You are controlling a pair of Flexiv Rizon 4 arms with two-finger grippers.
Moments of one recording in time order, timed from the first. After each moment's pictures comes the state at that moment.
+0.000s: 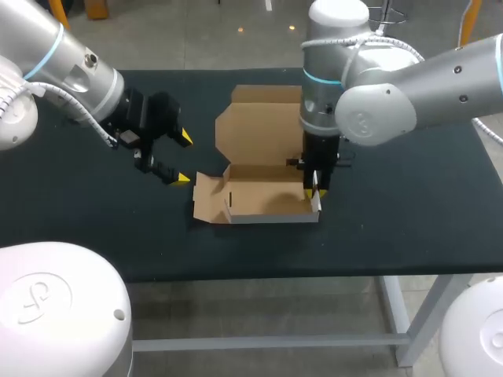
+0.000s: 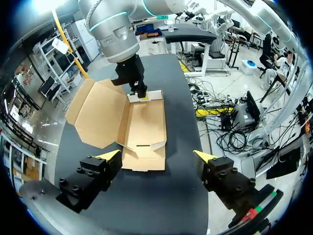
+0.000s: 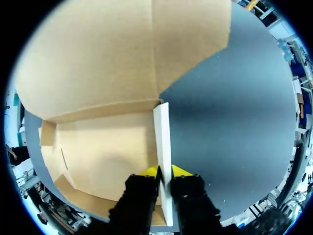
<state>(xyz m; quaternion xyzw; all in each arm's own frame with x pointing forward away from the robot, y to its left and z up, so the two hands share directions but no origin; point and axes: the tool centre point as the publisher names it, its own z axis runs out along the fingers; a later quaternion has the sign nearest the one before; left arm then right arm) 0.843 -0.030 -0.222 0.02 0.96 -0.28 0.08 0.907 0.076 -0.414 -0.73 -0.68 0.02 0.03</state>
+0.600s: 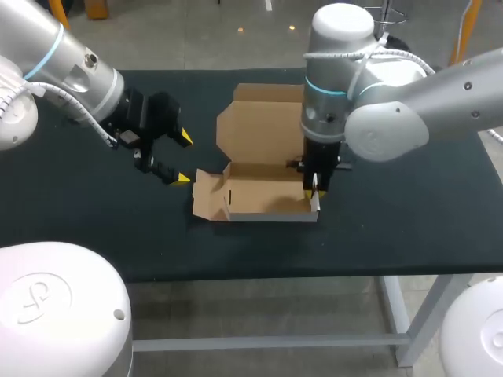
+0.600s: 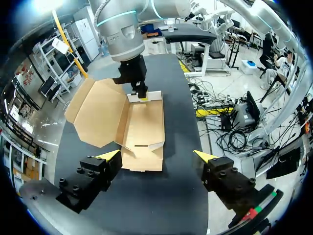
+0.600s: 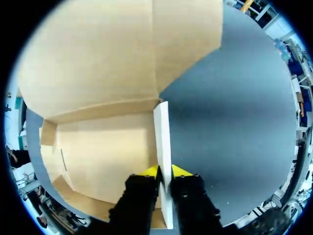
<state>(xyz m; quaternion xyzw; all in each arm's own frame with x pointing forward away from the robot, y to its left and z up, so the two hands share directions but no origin) 0.843 -0.030 -0.222 0.02 0.96 -0.28 0.08 0.909 0.076 -0.418 -0.74 -0.67 0.00 0.01</state>
